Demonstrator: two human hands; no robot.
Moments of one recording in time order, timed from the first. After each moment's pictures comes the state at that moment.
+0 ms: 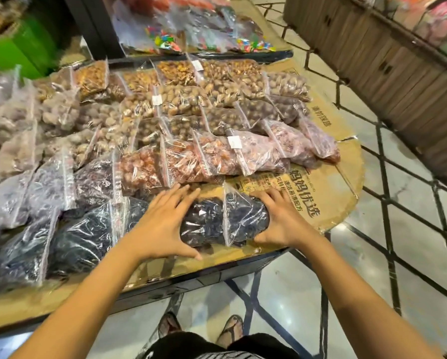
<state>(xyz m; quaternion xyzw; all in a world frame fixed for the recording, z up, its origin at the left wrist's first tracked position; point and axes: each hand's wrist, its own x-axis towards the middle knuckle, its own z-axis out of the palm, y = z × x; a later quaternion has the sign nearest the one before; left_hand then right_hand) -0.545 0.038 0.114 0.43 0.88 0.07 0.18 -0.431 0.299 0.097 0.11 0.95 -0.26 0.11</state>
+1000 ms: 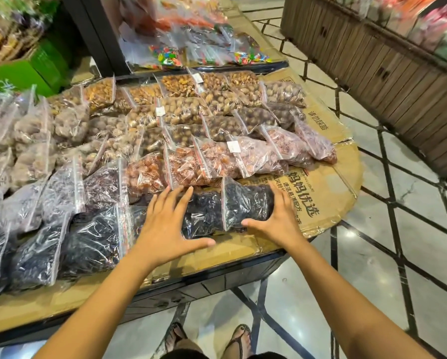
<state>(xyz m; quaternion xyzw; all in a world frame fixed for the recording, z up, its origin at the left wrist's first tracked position) -0.529 0.035 0.110 0.36 0.93 0.09 0.07 -0.429 0.285 0.068 0.28 0.89 -0.37 -0.02</state>
